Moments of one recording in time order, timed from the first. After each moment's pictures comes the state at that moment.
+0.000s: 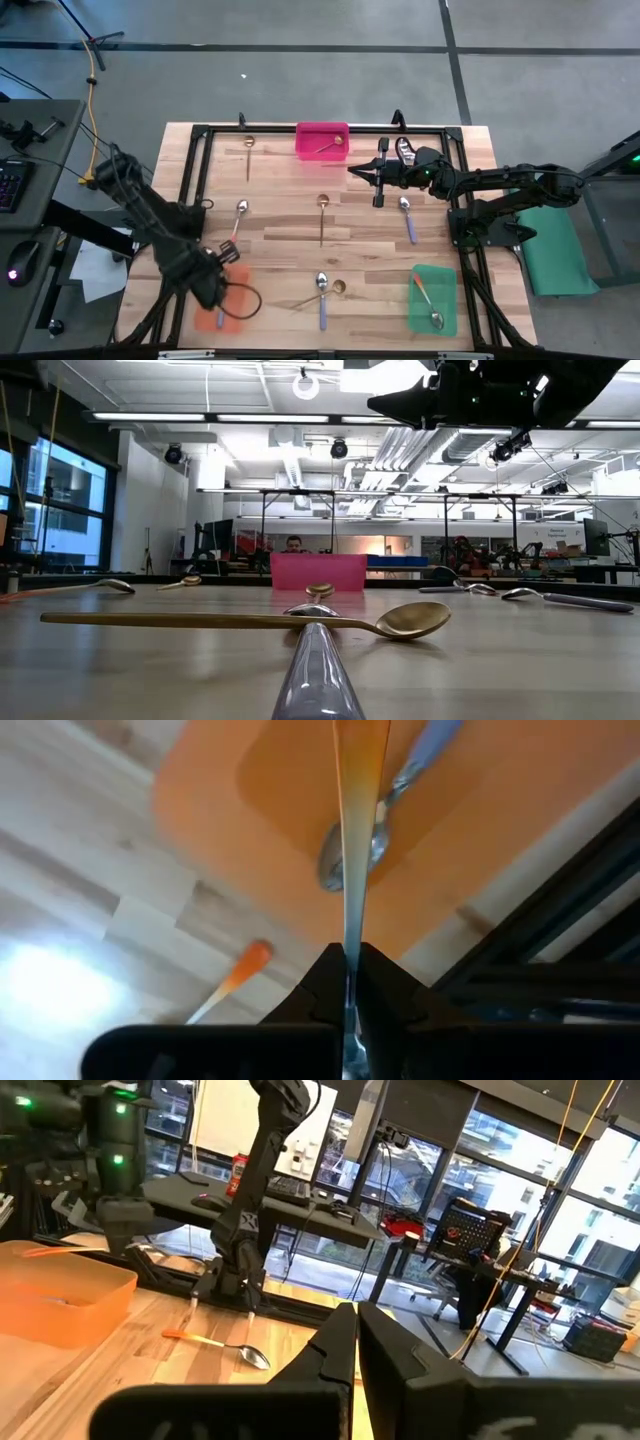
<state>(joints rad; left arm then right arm) -0.87 1.43 1.06 -1.28 -0.09 0.11 -0.26 1.24 0.55 0.78 -0.20 -0.31</state>
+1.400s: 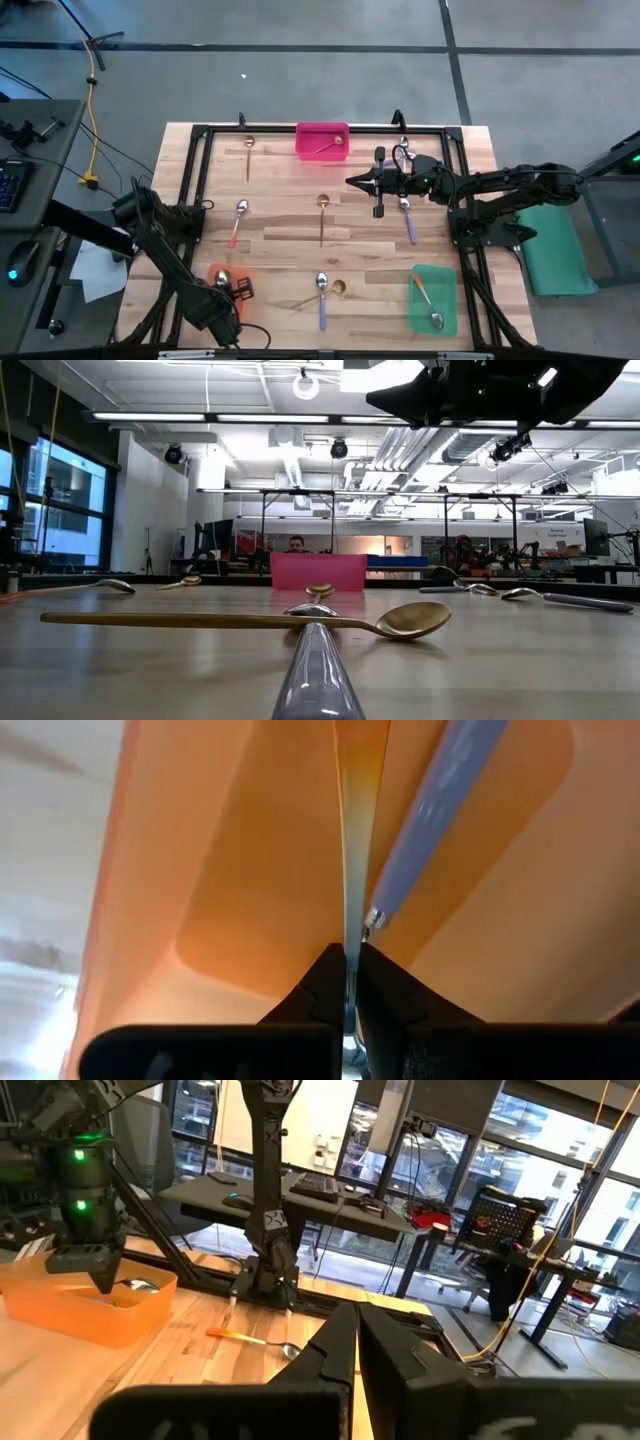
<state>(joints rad) -0.95 1.79 1.19 -1.13 -0.06 0.30 -0.17 1.24 0.55 0.75 -0.16 -0.27</state>
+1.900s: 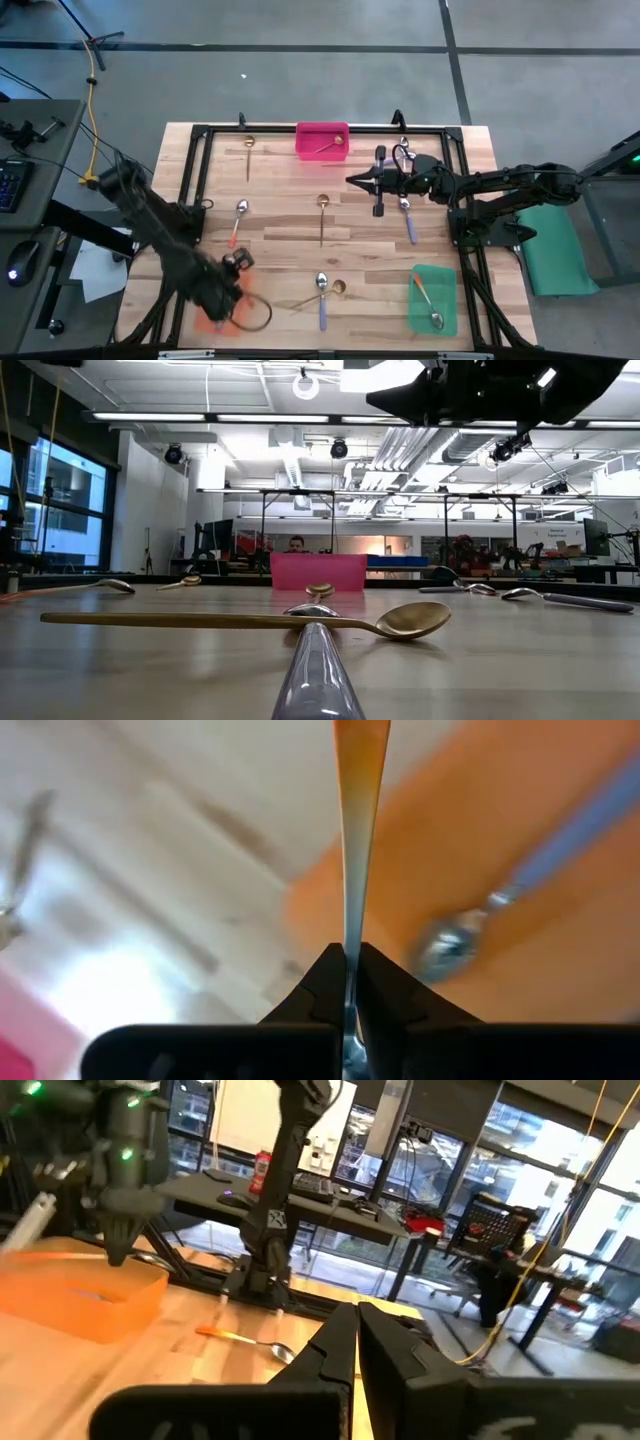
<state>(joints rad) -0.84 1.48 1.10 -1.09 -0.29 0.08 -0.19 1.24 0.55 0.75 -0.16 -0.31</state>
